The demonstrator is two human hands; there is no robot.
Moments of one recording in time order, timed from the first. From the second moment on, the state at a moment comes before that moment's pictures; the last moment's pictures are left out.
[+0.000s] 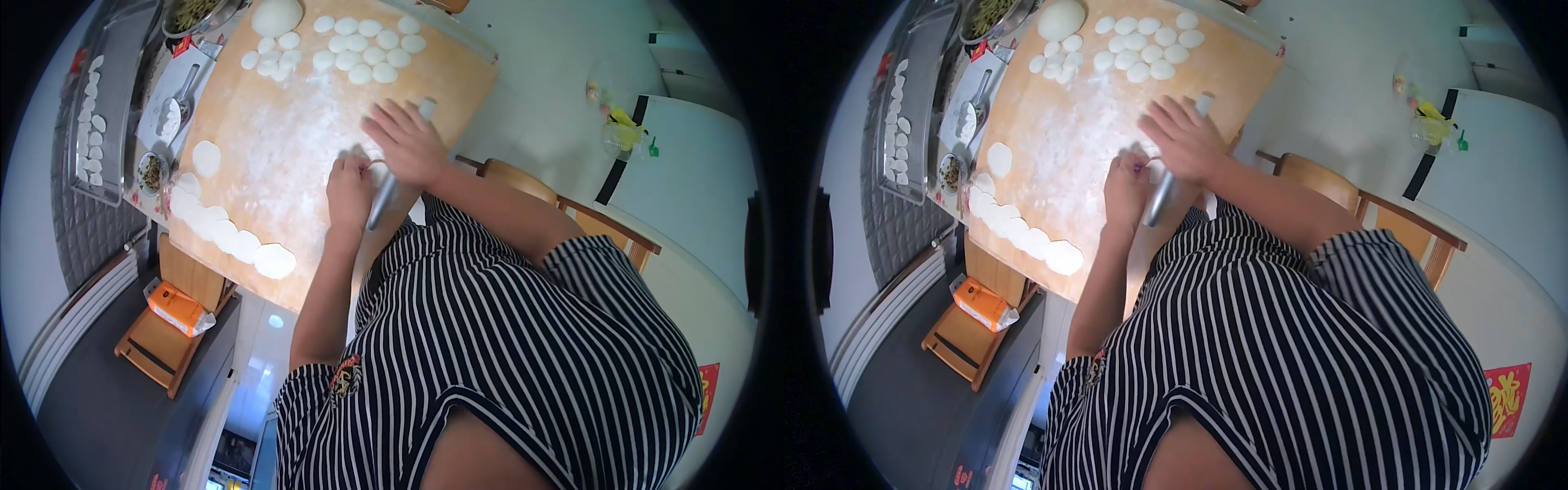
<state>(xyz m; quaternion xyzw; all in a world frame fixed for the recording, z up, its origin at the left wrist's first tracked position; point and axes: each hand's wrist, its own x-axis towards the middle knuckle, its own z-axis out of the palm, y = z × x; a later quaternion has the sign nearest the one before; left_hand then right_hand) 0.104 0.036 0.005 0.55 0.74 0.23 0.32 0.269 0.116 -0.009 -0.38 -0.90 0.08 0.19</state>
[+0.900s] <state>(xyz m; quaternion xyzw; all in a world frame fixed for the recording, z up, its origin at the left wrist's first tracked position) 0.079 0.032 0.006 0.60 0.72 0.17 0.30 0.226 0.125 0.012 -0.35 -0.91 0.06 0.22</state>
